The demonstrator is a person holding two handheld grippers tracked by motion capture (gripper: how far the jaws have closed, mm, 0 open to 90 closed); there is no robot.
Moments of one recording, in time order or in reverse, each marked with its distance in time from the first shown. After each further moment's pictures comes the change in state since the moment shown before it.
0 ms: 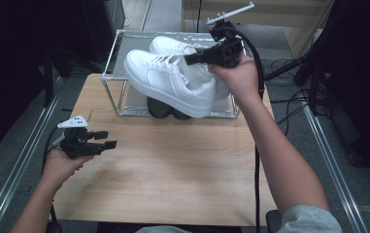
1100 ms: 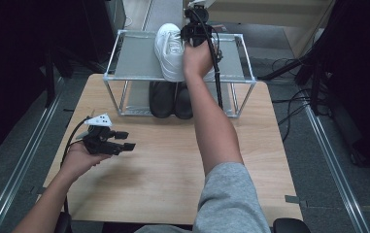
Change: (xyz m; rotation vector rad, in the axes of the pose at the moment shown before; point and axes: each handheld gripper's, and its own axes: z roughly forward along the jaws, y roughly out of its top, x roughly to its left) left arm -0.012 0.018 0.041 0.081 -0.115 0.110; right arm -0.043 0.048 0.117 -0.054 -0.593 0.428
